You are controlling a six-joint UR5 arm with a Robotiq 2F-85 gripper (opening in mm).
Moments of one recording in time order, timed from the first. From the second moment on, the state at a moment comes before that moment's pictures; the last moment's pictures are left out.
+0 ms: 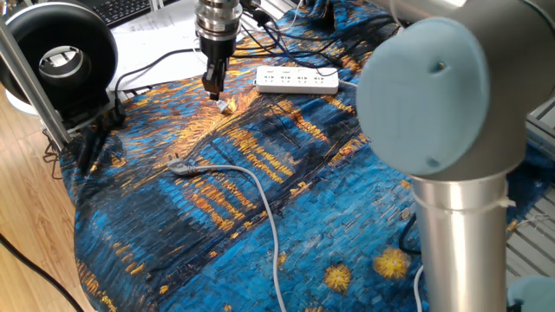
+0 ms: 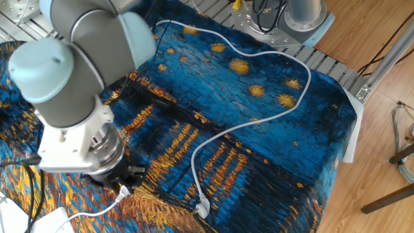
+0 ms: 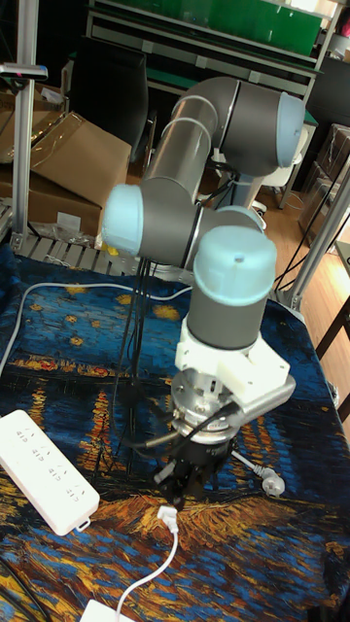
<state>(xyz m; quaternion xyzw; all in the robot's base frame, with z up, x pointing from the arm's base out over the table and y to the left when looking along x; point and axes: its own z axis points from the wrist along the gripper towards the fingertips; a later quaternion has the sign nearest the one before) 0.729 0.073 0.054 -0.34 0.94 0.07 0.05</state>
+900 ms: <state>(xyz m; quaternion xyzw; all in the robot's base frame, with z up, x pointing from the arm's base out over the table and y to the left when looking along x) 0.739 0.050 0.038 -0.30 0.95 0.11 0.05</state>
